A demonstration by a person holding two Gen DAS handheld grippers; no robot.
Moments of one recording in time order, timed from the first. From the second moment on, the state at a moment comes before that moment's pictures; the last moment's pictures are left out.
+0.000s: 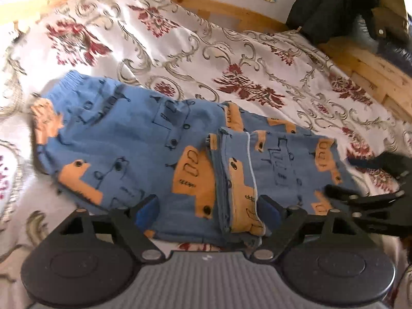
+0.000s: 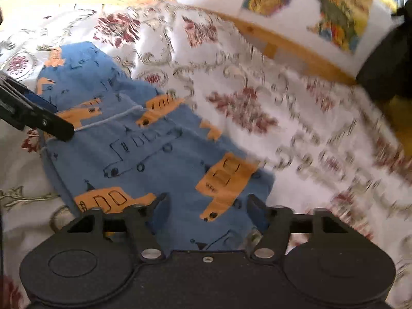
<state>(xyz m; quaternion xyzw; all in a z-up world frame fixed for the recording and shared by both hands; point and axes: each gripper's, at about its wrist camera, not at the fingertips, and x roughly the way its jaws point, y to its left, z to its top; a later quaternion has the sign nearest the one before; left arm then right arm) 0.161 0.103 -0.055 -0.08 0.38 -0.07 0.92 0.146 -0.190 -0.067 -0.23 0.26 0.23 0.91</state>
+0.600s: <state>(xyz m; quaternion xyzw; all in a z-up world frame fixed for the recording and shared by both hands) 0.153 0.242 -0.025 -0.26 0.29 0.05 0.92 0.118 -0.156 -0.061 -0.21 0.16 0.29 0.92</state>
